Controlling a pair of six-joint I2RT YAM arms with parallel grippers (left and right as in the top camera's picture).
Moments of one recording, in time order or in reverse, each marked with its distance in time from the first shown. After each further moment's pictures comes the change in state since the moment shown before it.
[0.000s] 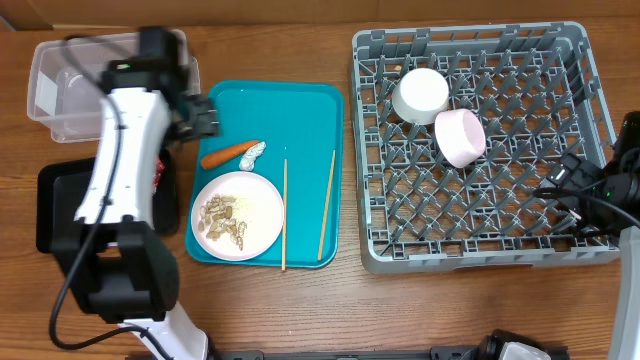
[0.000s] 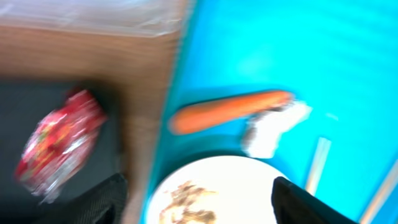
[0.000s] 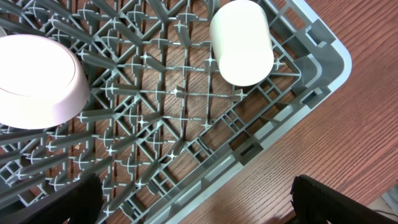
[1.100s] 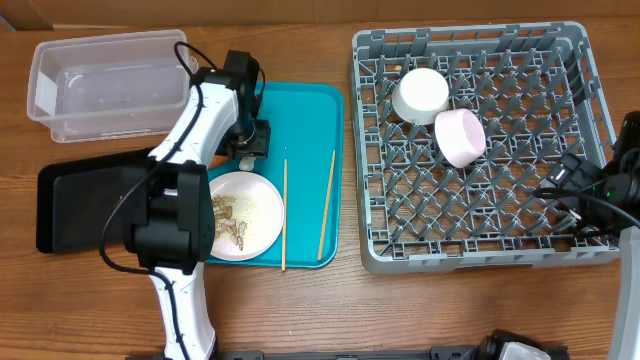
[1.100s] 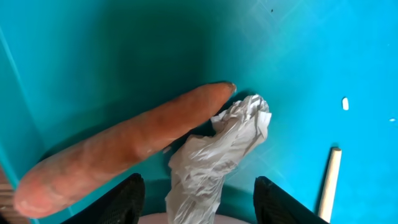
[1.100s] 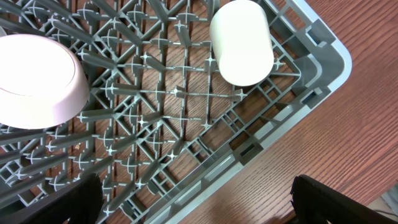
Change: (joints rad) left arm -0.155 0.297 0.005 0.068 0.008 0.098; right arm 0.000 0.000 0.000 0.000 0.000 0.000
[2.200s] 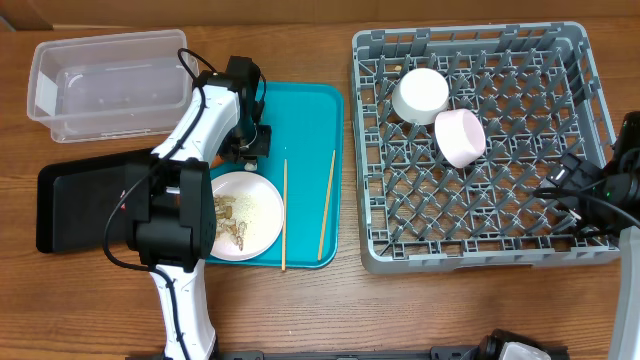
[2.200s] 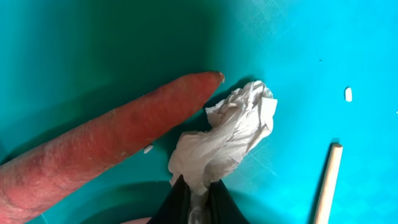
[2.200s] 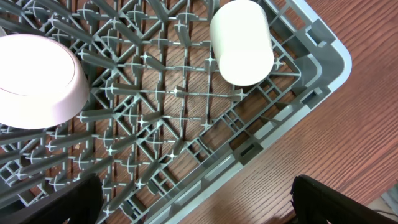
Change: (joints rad) left arm 0.000 0.014 -0.018 0.000 0.035 0.001; right arm 0.000 0.000 0.000 -0.001 0.000 0.000
